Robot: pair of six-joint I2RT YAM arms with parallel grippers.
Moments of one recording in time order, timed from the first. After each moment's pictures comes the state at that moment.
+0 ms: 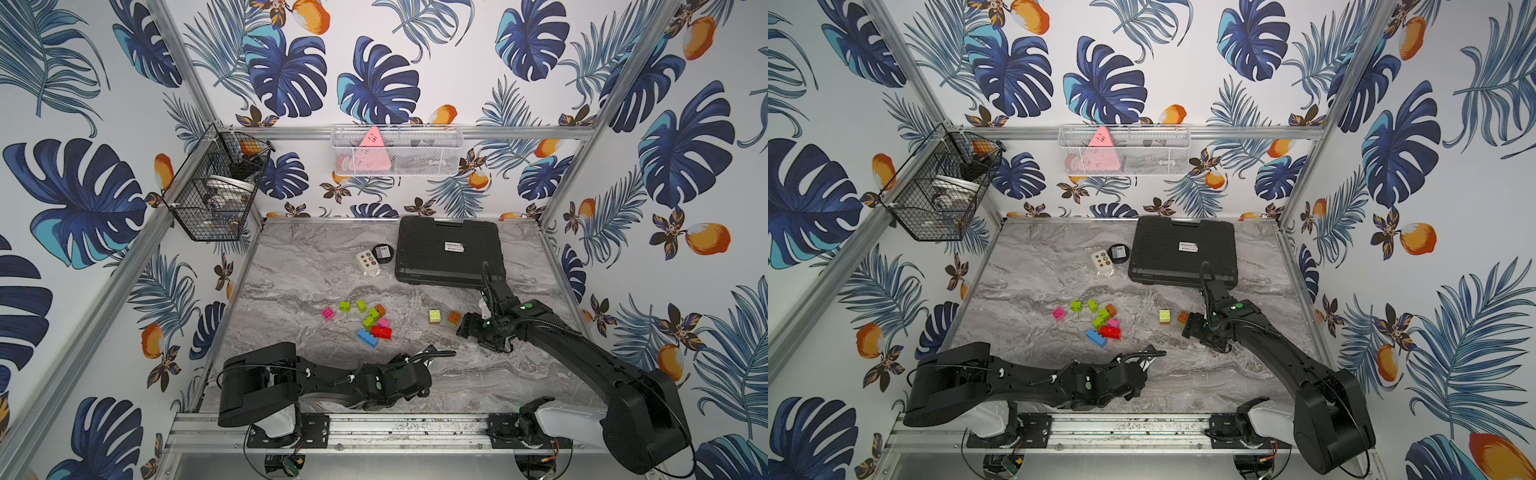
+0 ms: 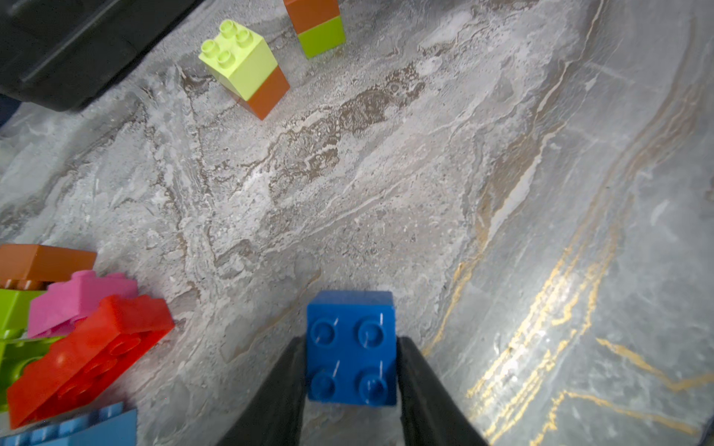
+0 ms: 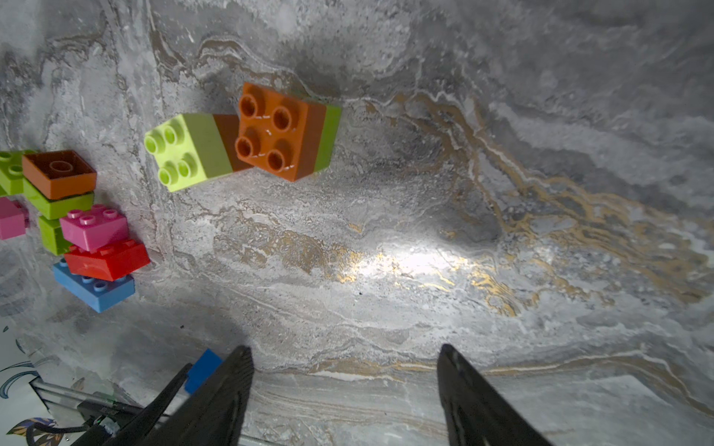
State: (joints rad) left arm -1.26 1.56 0.65 0.03 -0.46 -0.24; right arm 0.39 1.25 0.78 -0.78 -0.18 0.69
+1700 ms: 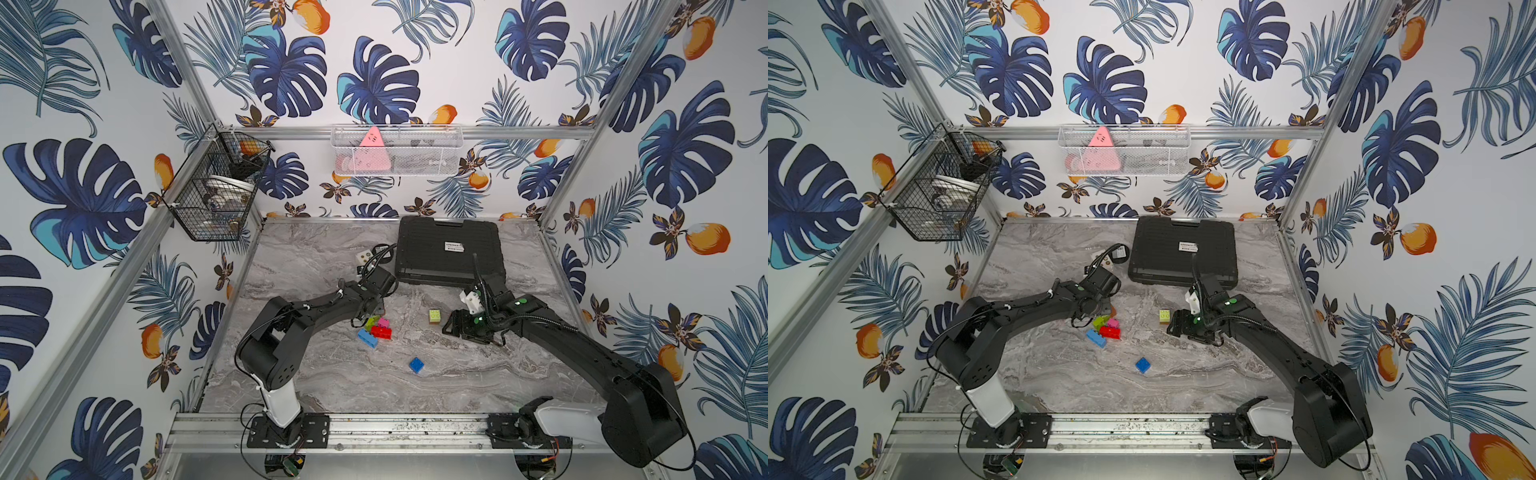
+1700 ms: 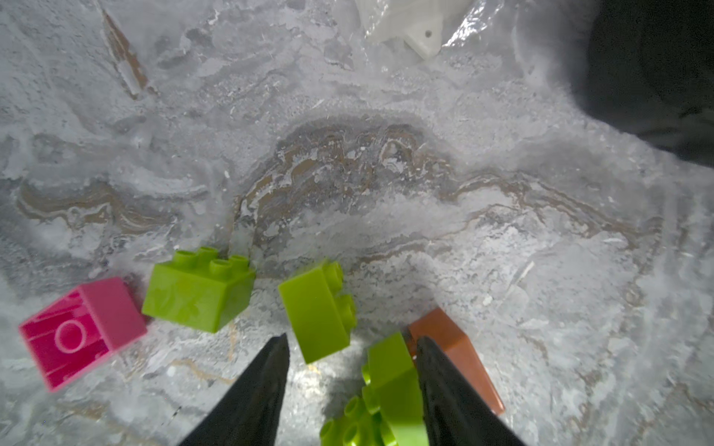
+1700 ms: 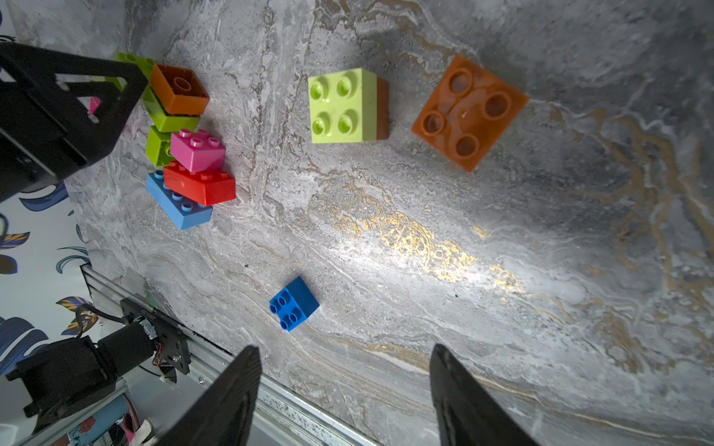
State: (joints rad) left arm -0.56 1.78 1.10 -0.52 -0.37 -0.73; right arm 0.45 1.28 0.85 -0.75 -0.36 0.54
